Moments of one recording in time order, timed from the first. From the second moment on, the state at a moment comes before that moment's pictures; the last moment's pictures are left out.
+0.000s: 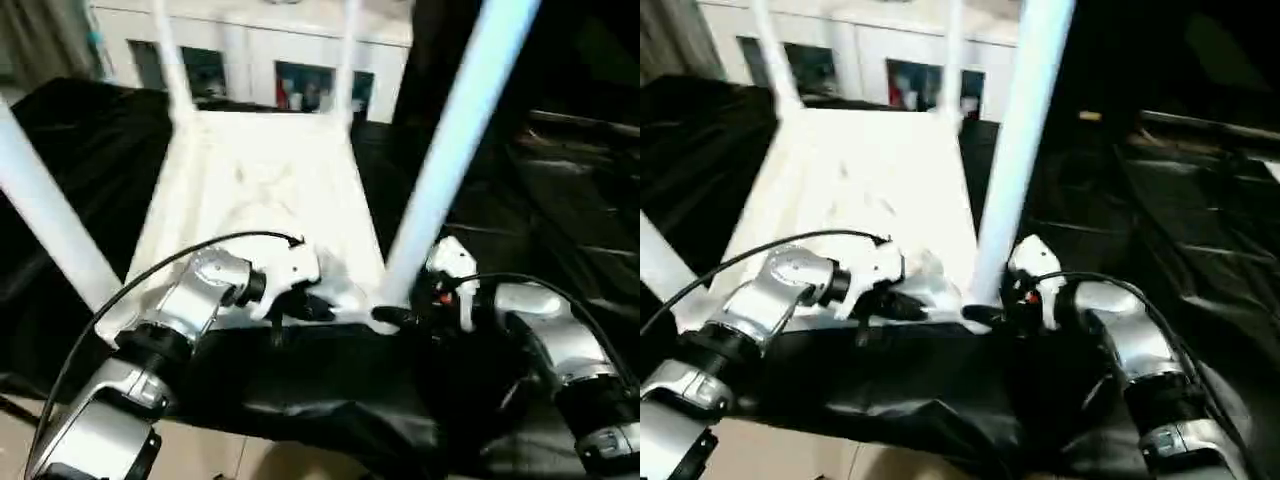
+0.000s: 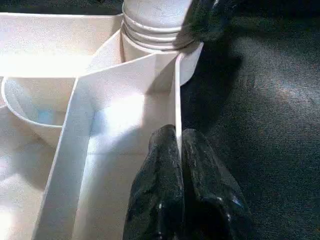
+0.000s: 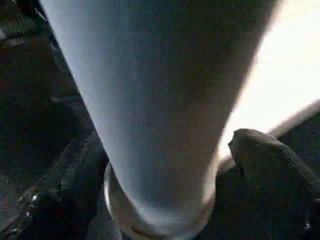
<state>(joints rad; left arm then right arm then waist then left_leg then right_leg) -0.64 0.33 -0.37 0.58 0.04 0.13 -1.25 -0.42 -0.45 0.18 0.42 0.20 0.15 1.08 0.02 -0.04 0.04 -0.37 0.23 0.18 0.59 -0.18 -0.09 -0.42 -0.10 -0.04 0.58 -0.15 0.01</state>
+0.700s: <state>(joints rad) -0.62 0.34 -0.37 0.54 0.04 0.16 -1.26 -0.40 -0.47 0.19 0.42 0.19 0.16 1.14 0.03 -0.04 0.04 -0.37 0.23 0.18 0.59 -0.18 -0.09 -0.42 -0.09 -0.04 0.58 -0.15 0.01</state>
